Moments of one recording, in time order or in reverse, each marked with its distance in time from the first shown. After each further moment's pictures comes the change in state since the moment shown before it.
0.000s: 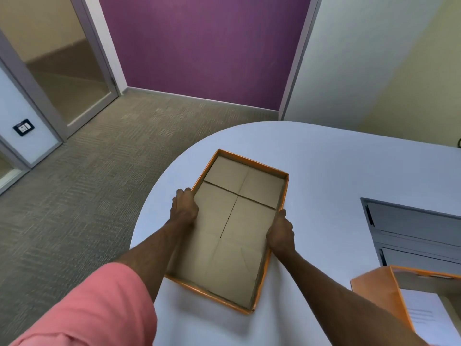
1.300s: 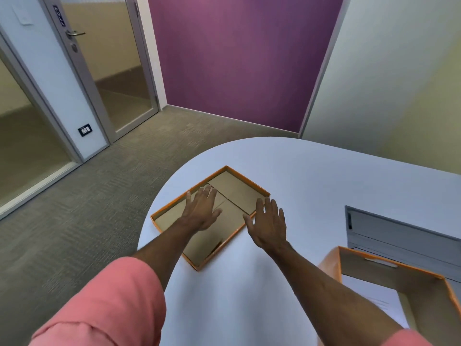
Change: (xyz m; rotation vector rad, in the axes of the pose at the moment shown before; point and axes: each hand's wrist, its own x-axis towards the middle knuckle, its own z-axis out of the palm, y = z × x) left_hand -0.172 0.047 -0.020 0.288 0.002 0.289; right_hand -0.085 0.037 -0.076 -0.359 0.083 -0.585
